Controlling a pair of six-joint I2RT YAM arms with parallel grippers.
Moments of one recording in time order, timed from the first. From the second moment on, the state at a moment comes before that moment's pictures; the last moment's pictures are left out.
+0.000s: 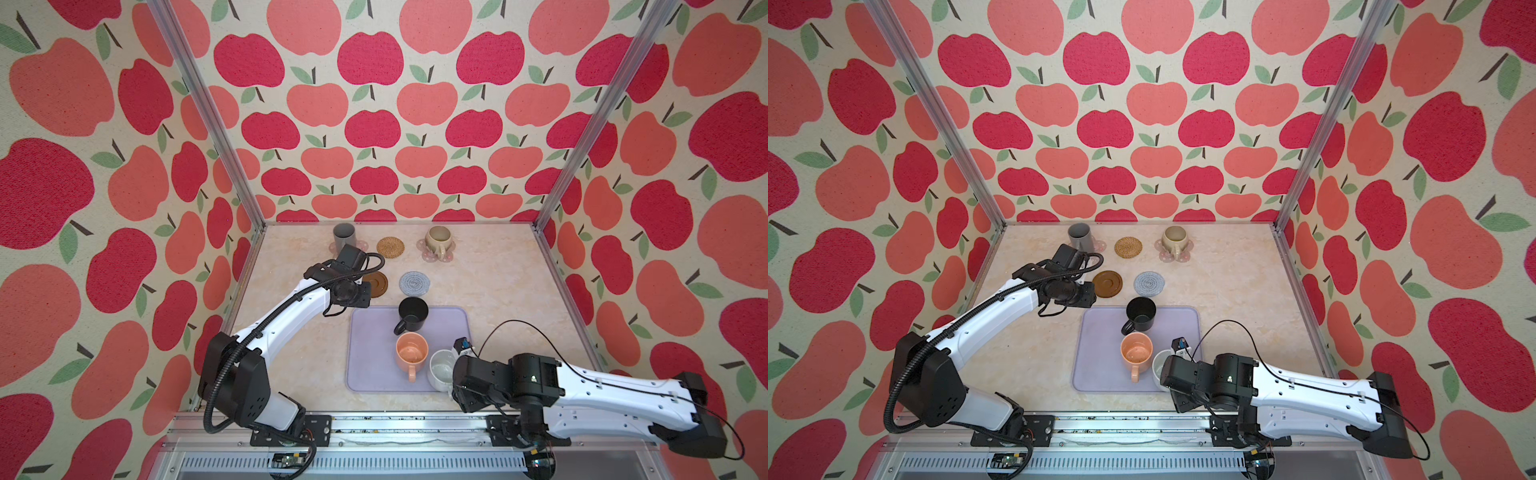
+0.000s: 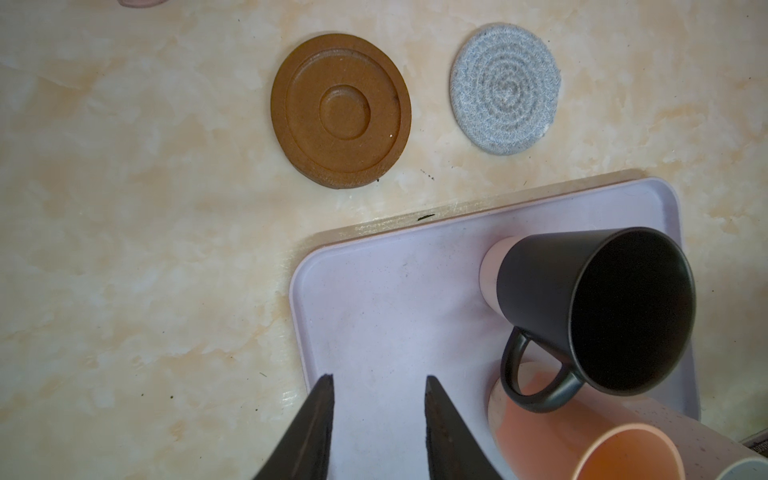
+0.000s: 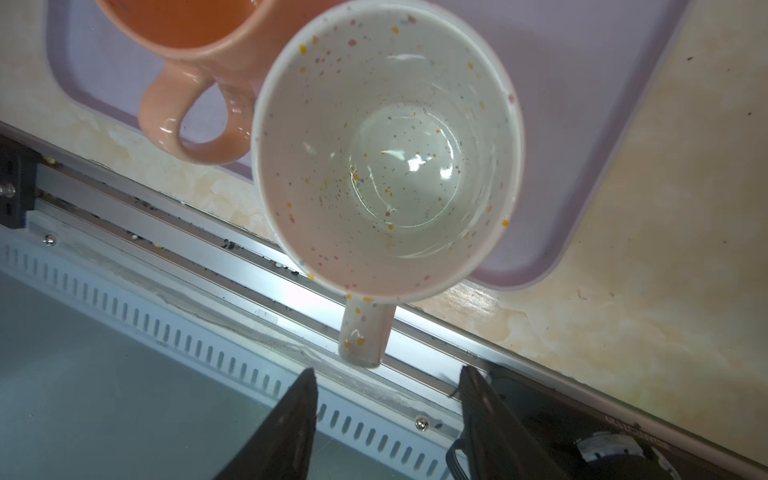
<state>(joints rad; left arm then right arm) -0.51 1.48 1.22 -0.83 0.05 -0.32 1.43 0.96 0.78 -1.09 0.12 0.97</state>
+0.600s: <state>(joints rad) -0.49 1.48 1.22 -0.83 0.05 -0.32 1.43 1.14 0.78 -1.02 0.16 0.97</state>
